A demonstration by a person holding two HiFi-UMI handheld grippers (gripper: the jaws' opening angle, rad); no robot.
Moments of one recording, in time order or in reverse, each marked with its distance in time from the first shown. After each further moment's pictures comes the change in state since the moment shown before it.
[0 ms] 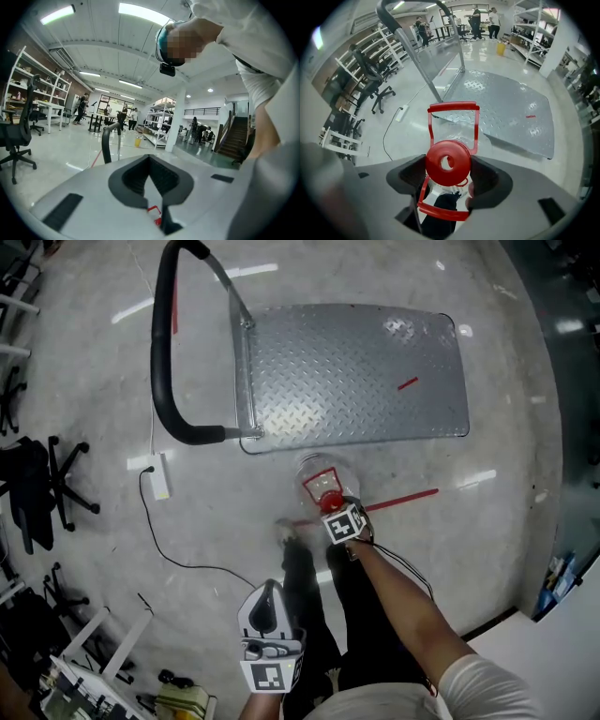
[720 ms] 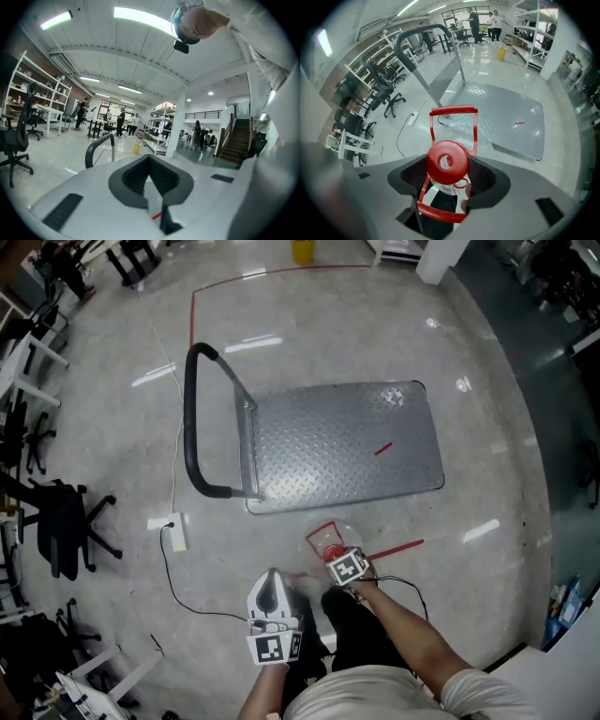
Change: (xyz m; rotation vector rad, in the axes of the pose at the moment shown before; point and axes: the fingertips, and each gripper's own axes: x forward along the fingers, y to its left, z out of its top) left arm 0.050 -0.056 0.080 -0.004 -0.071 0.018; right arm -0.173 -0.027 0.012 -0.019 -0.004 0.072
